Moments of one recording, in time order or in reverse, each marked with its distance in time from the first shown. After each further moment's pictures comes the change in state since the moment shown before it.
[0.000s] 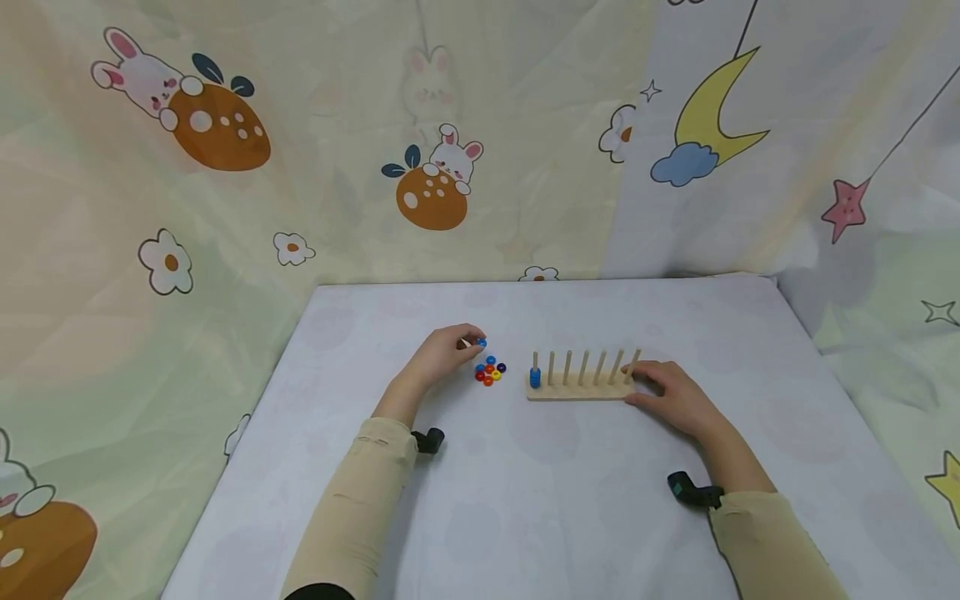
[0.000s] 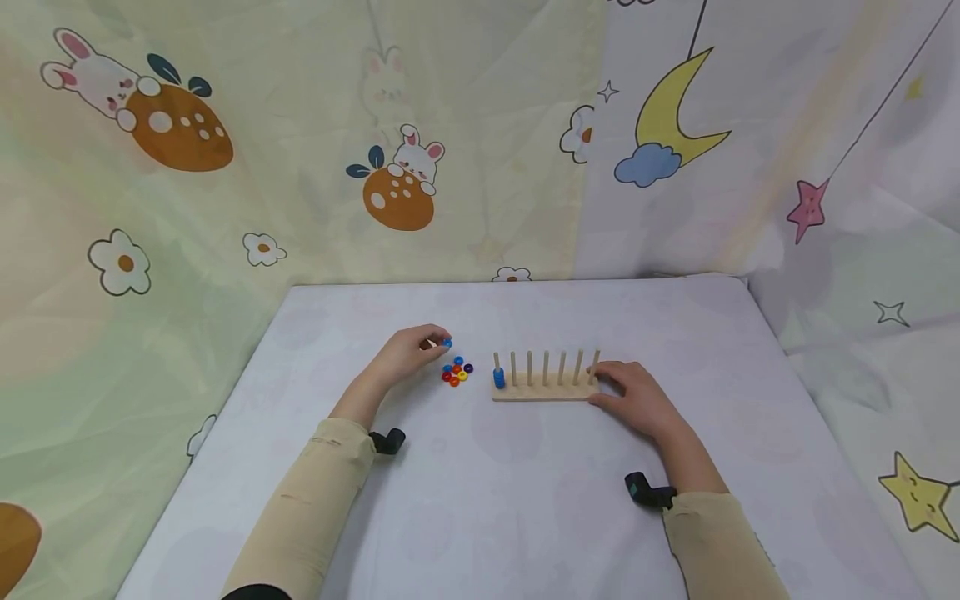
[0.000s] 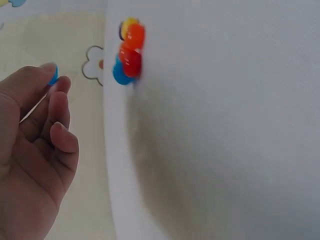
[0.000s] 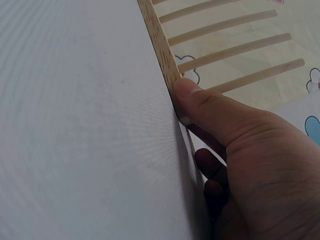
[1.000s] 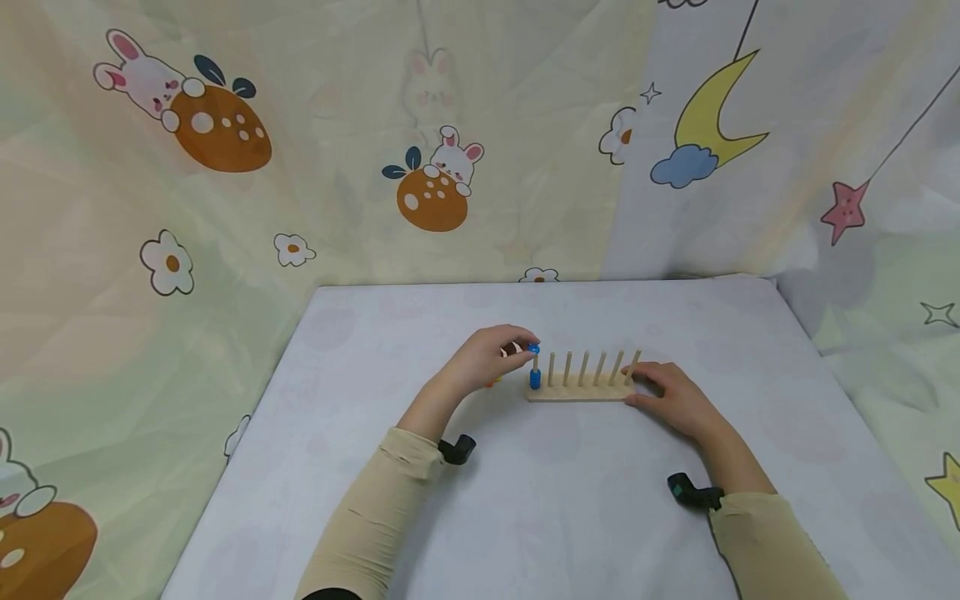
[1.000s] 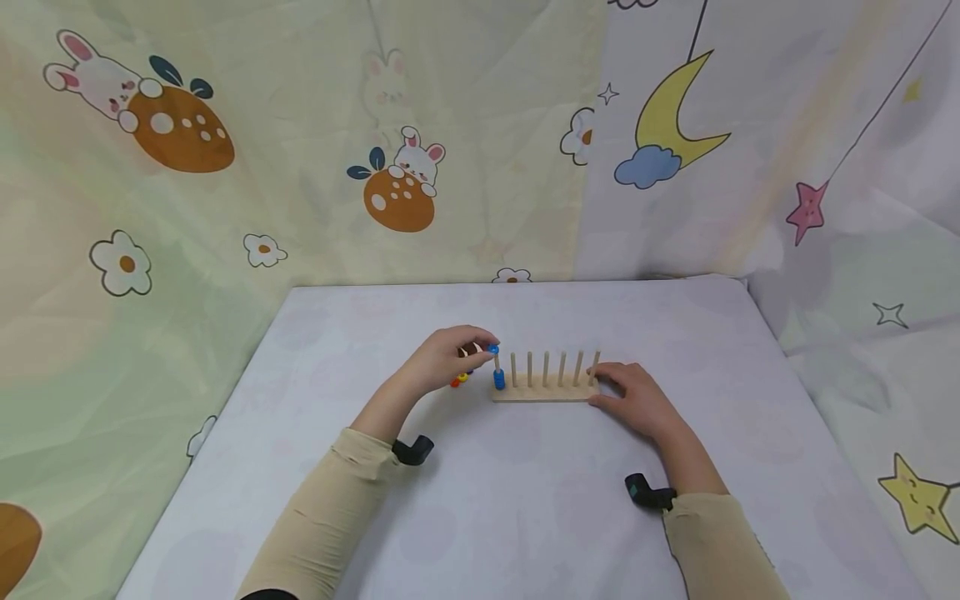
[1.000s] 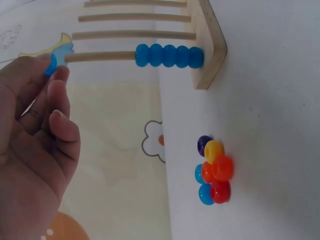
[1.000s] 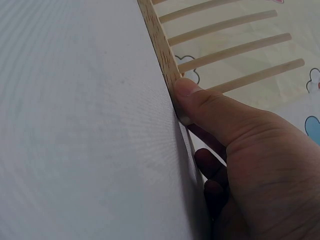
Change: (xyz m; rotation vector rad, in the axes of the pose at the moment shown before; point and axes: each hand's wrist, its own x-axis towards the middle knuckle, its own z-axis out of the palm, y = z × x) left_hand -0.014 0.084 0.010 -0.025 -0.056 0.313; right_hand 0.000 0.000 -0.001 0.017 -0.005 0.020
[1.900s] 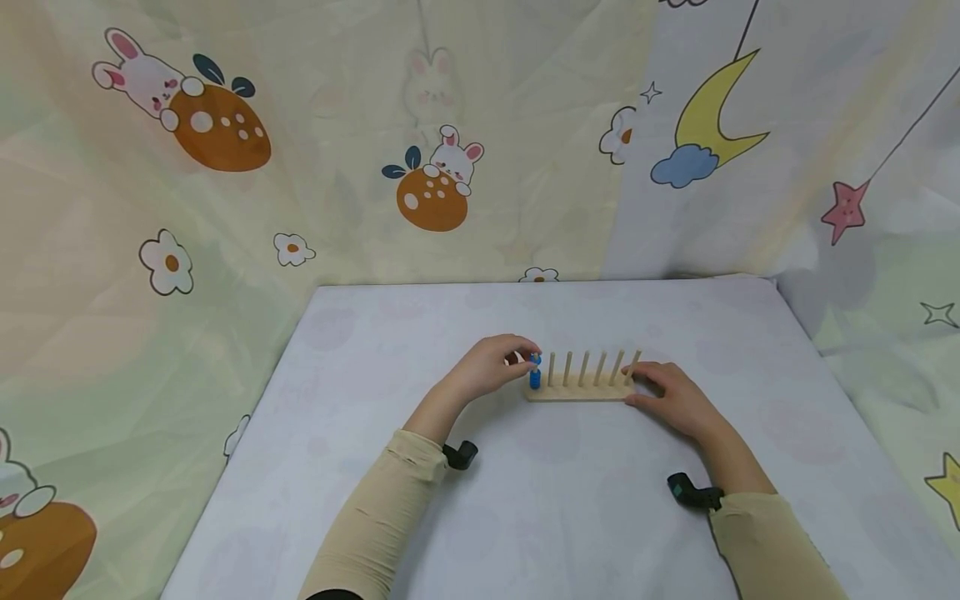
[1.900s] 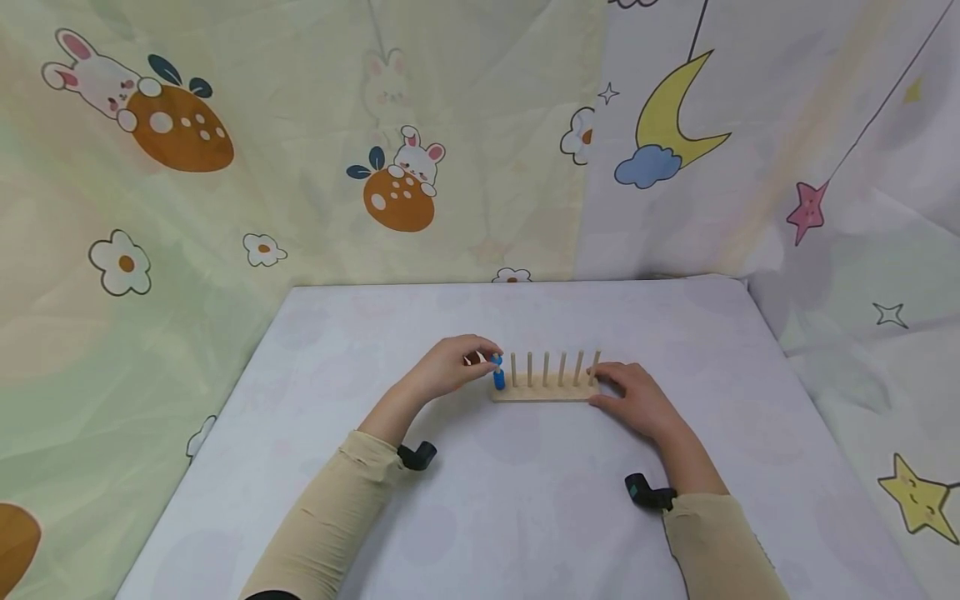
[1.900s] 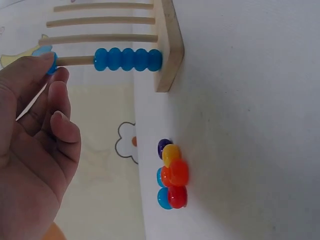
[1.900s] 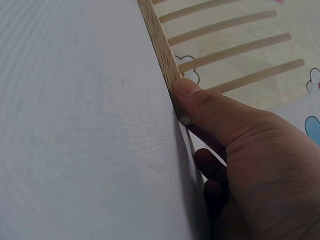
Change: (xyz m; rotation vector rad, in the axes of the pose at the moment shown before) left_hand 0.003 -0.013 0.021 0.036 -0.018 -0.012; right_hand 0.000 -0.001 0.000 -0.004 -0.002 -0.009
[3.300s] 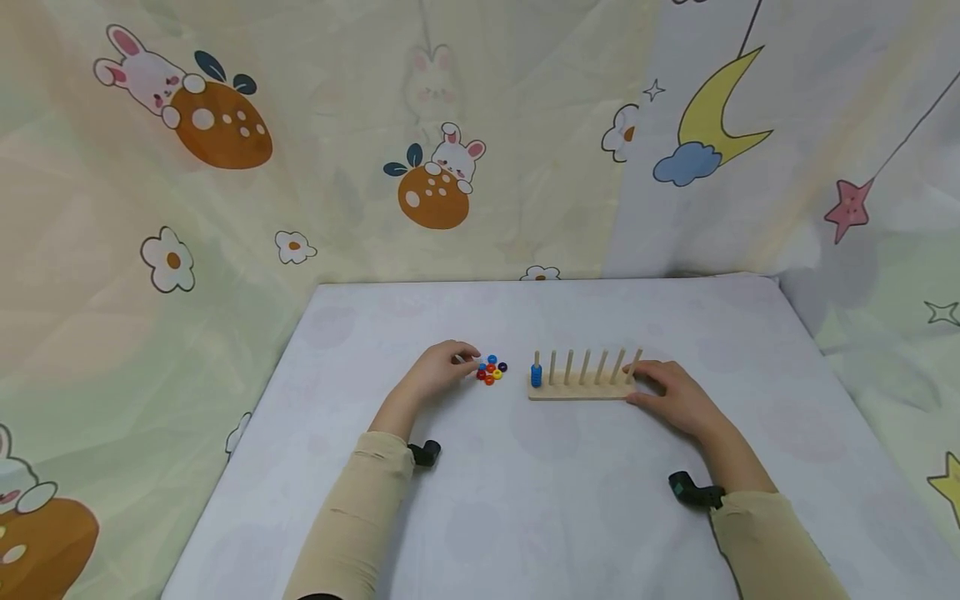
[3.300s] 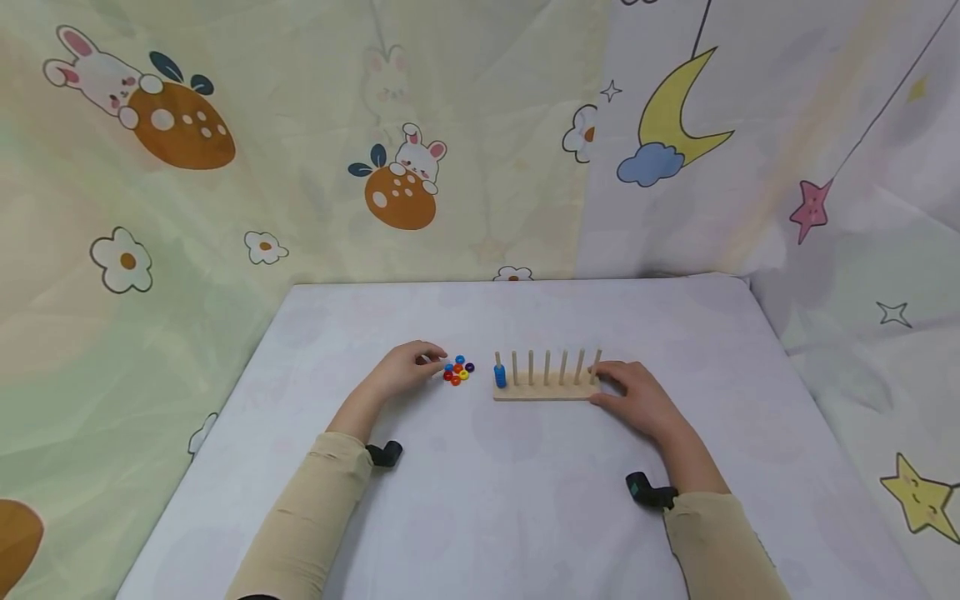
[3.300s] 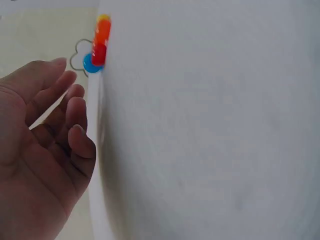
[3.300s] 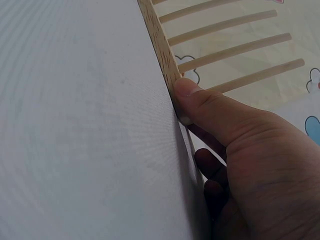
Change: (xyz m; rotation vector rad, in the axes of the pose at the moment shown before) left_hand -0.036 -0.085 -0.016 -0.071 0.026 -0.344; right_hand 0.000 0.001 0.001 0.006 0.006 -0.007
